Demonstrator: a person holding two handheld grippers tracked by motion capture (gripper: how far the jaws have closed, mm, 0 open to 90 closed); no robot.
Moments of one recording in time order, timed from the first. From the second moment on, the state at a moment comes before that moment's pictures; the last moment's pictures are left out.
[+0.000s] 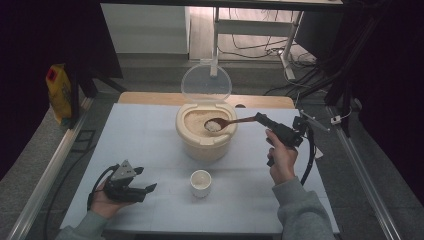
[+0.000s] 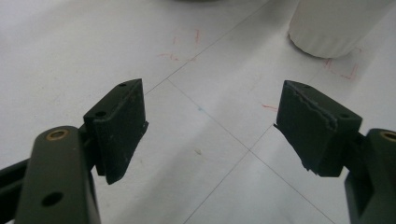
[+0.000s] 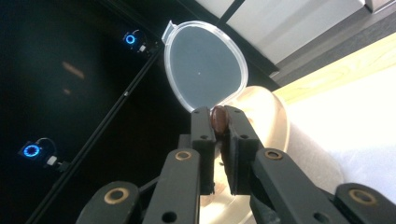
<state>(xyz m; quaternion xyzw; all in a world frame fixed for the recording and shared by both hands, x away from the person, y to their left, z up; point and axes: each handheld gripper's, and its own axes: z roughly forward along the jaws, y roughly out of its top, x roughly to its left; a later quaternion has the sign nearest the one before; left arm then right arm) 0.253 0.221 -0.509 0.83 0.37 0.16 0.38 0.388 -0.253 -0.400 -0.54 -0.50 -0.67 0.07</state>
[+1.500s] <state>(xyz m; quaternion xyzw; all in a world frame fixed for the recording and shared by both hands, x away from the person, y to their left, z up) 0.255 0.221 -0.510 0.84 0.37 0.16 0.38 0.335 -0.241 -0.430 -0.49 -0.62 -0.60 0.10</state>
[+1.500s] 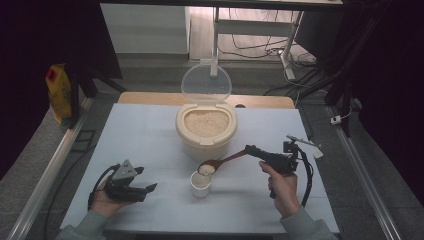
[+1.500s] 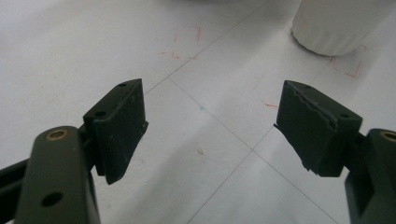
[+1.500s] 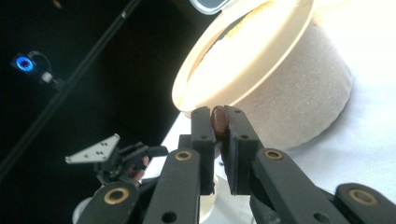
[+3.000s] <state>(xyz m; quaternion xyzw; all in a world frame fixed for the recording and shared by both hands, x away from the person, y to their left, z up) 0.254 0.221 -0.510 0.83 0.37 0.16 0.38 0.316 -0.221 -0.408 -0.37 -0.71 -0.60 -0.03</state>
